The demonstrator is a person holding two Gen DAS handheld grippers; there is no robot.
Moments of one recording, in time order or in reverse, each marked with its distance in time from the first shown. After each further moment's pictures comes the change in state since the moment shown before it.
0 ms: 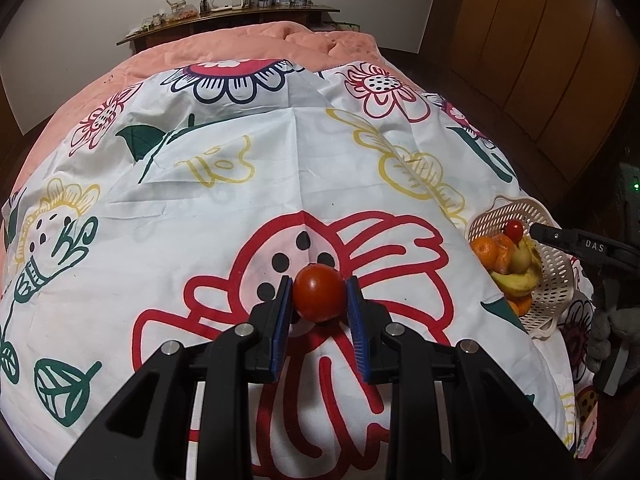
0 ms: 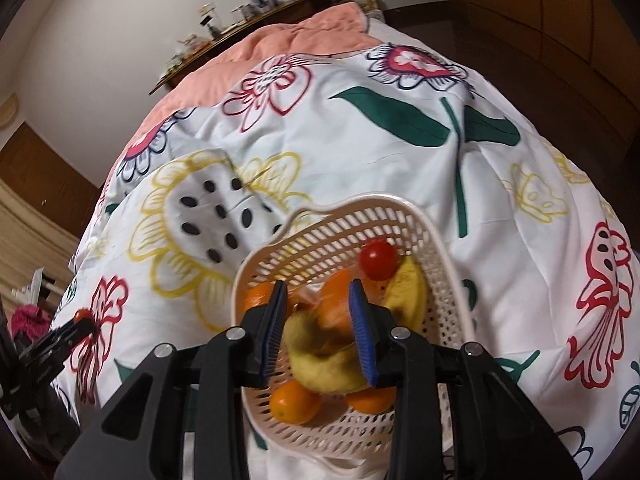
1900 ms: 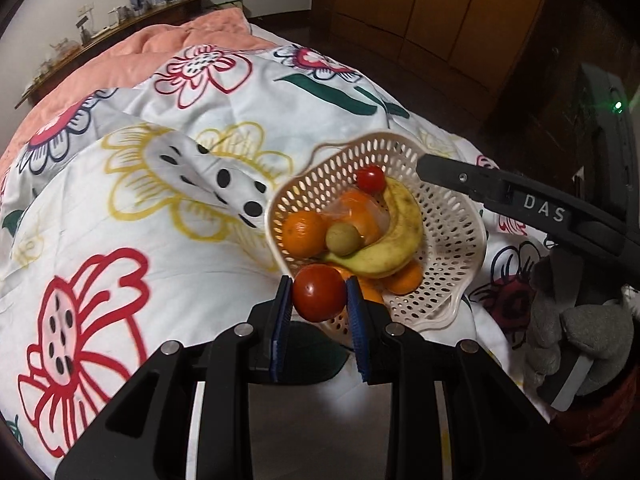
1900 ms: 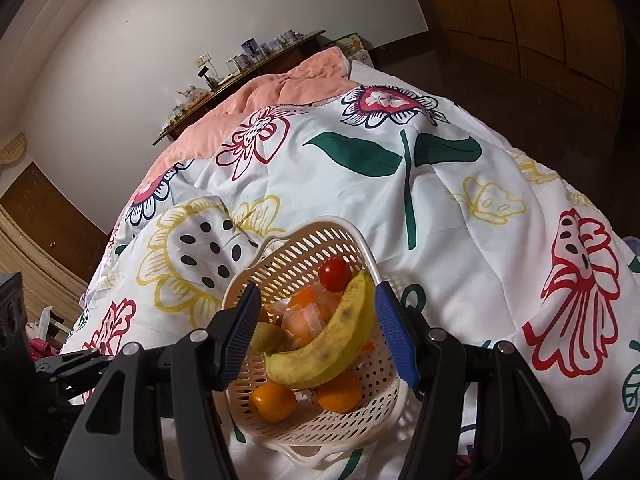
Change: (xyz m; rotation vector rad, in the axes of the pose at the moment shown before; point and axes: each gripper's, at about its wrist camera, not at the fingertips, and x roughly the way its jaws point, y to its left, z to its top) left arm 0.034 -0.173 0.001 0.333 0.128 -0.189; right arm -0.039 -0.036 -0.023 0.062 -0.185 0.043
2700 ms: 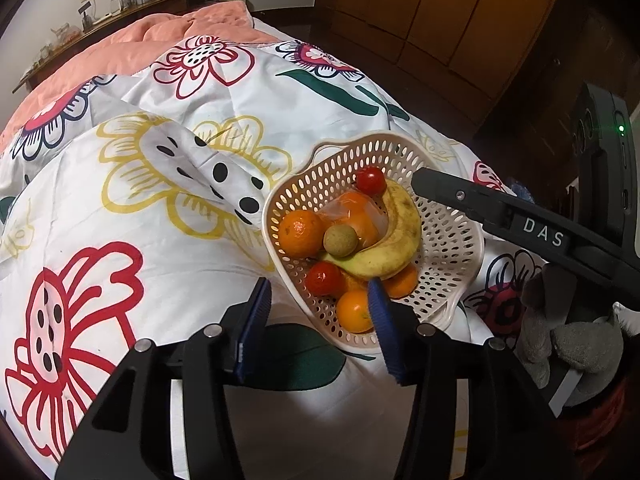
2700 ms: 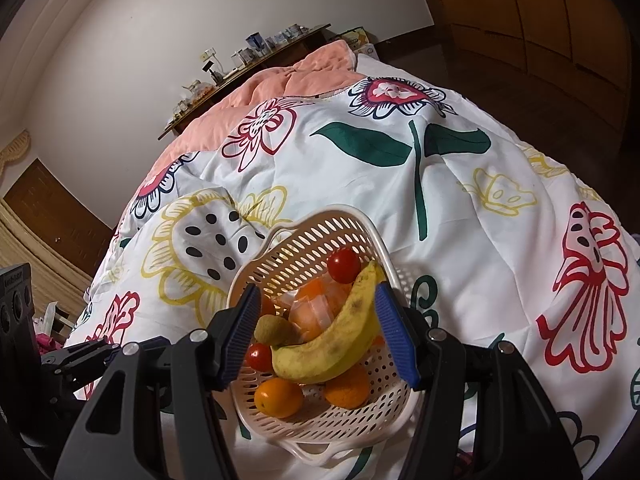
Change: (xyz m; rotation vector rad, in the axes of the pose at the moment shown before) left arm 0.002 0.007 0.001 -0.052 0.008 -0.034; right arm 0.006 0.002 -0.005 0.003 0.025 0.022
